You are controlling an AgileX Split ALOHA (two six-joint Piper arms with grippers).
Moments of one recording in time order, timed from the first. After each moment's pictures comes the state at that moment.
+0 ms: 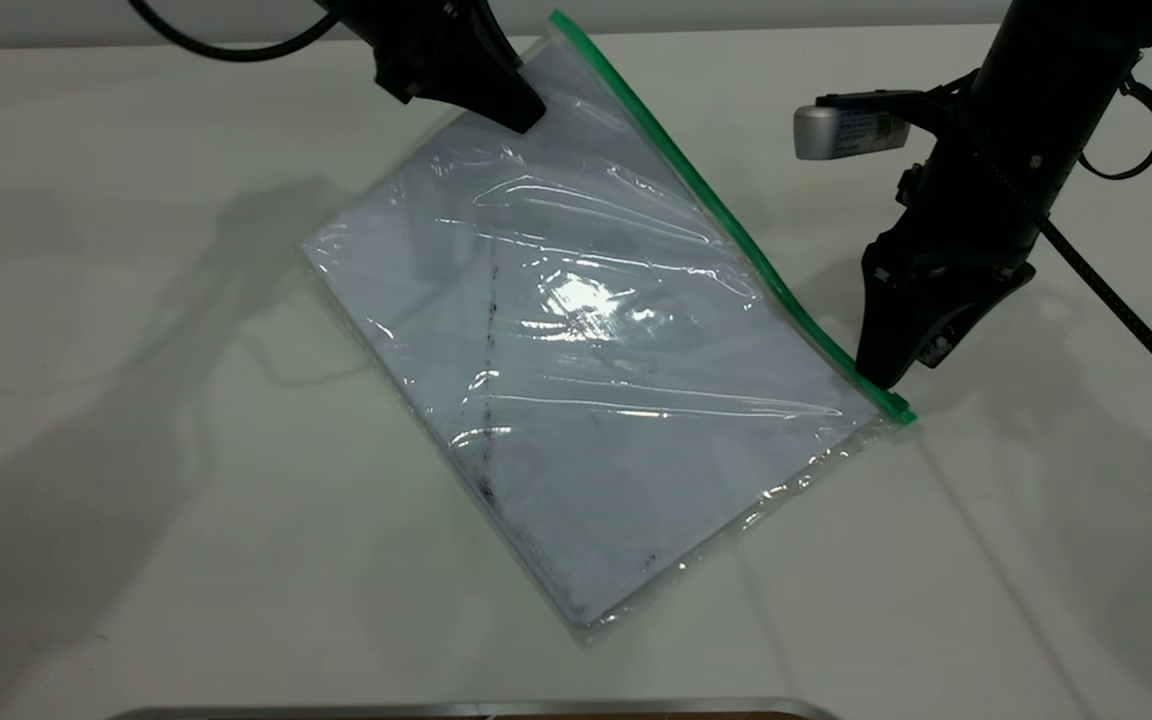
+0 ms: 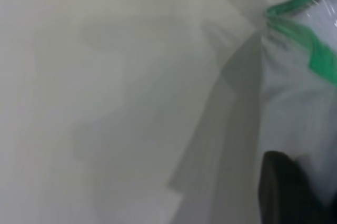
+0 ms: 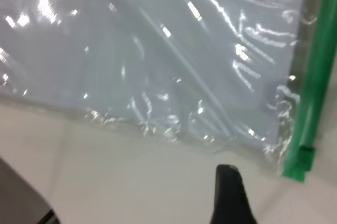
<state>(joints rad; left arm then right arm) -0.23 2.59 -2.01 -0.91 0.99 1.71 0.21 2.37 -1.36 0.43 0.78 -0.77</state>
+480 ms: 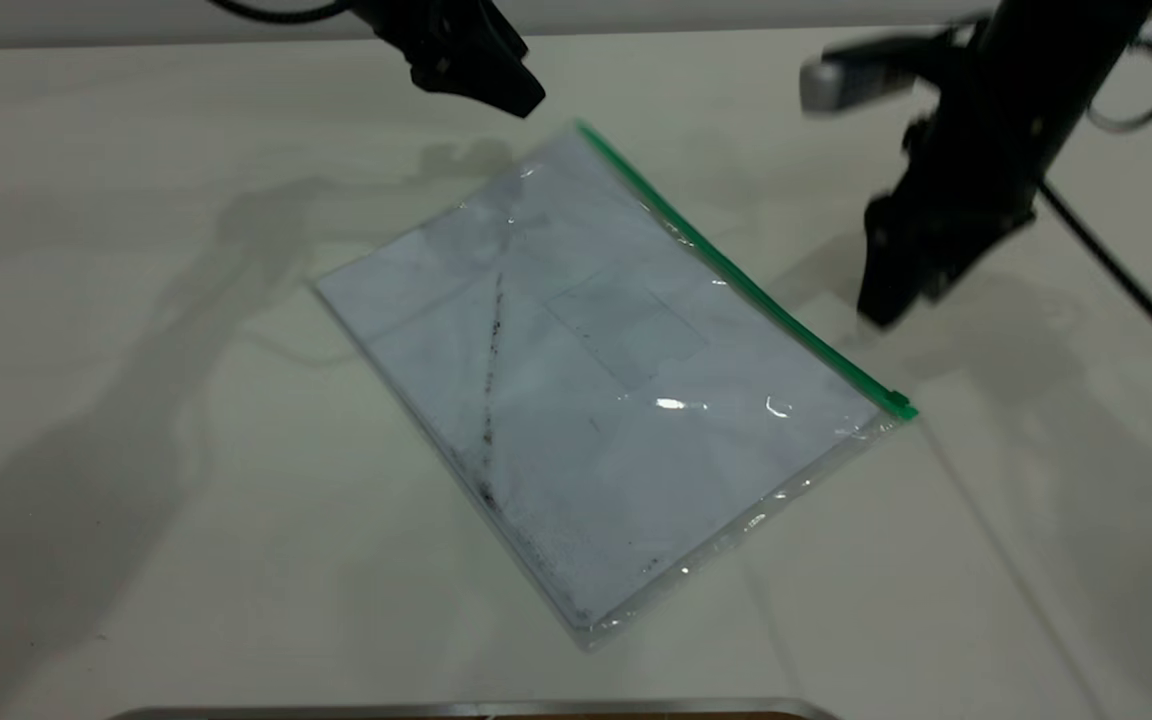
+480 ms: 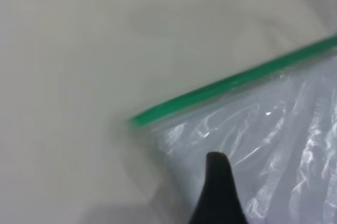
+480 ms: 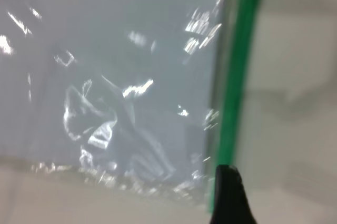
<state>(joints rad) -0.23 2.58 -2.01 -0.90 0.77 1.58 0.21 2.29 -1.36 0.38 0.64 -0.75</state>
